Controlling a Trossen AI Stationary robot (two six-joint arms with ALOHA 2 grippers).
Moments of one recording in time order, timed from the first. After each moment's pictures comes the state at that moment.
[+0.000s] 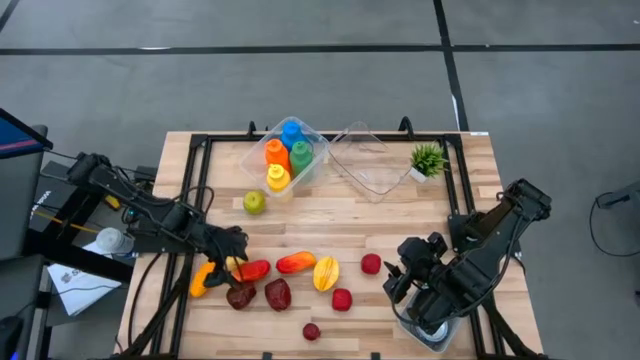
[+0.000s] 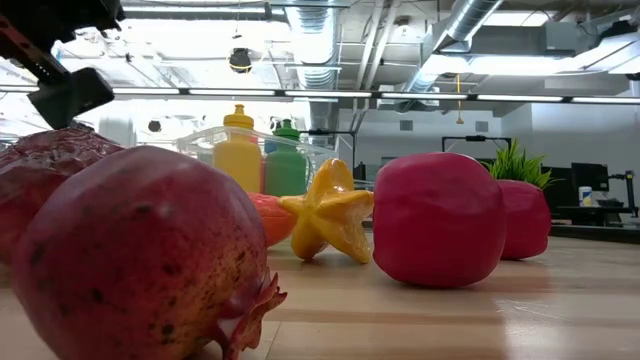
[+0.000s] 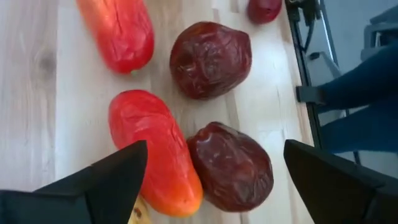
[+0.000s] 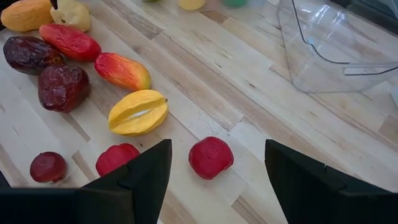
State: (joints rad) left arm -0.46 0.91 0.58 -0.54 0.10 -0.49; right arm 0.79 1.66 1.64 -1.50 0.75 1.60
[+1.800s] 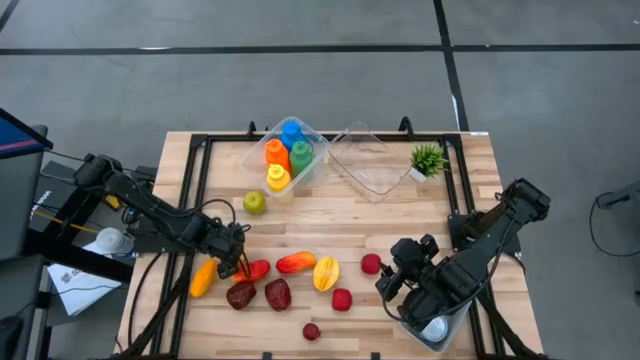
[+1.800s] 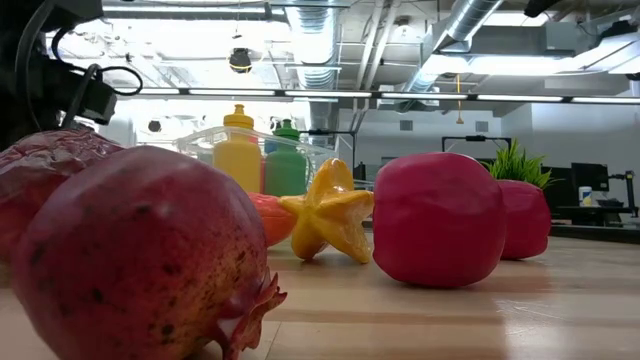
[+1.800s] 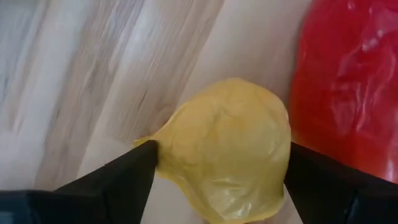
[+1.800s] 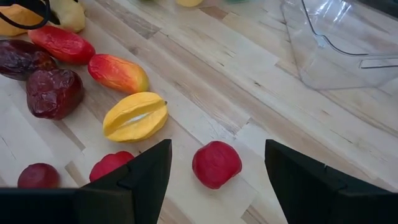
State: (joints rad) left arm -0.45 1.14 0.54 -0.84 -0.10 -0.89; right arm 0.76 1.66 1.53 -1.37 0.76 1.59
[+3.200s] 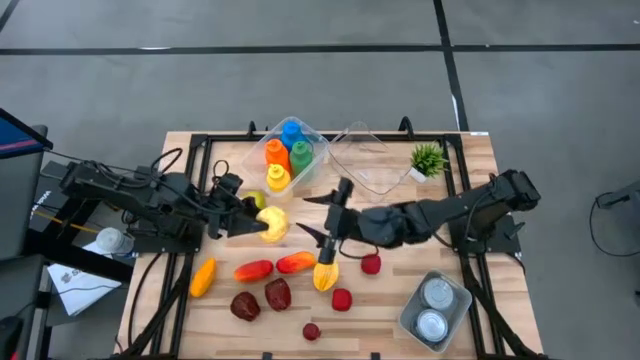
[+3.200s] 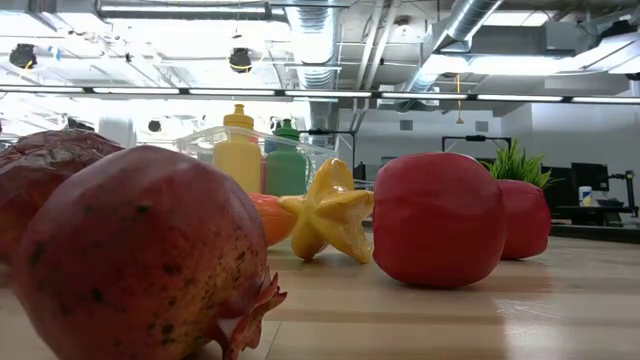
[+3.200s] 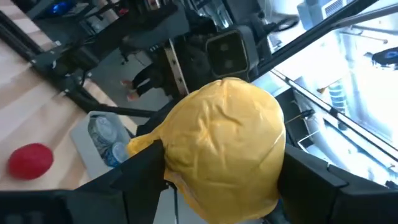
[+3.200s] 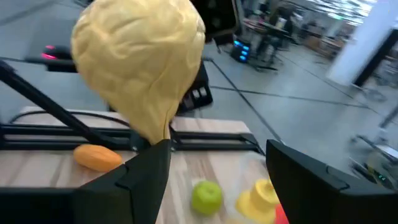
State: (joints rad) left arm -0.27 0.88 0.84 0.13 -0.06 -0.97; right arm 0.34 1.66 1.54 -0.09 0.65 -0.13
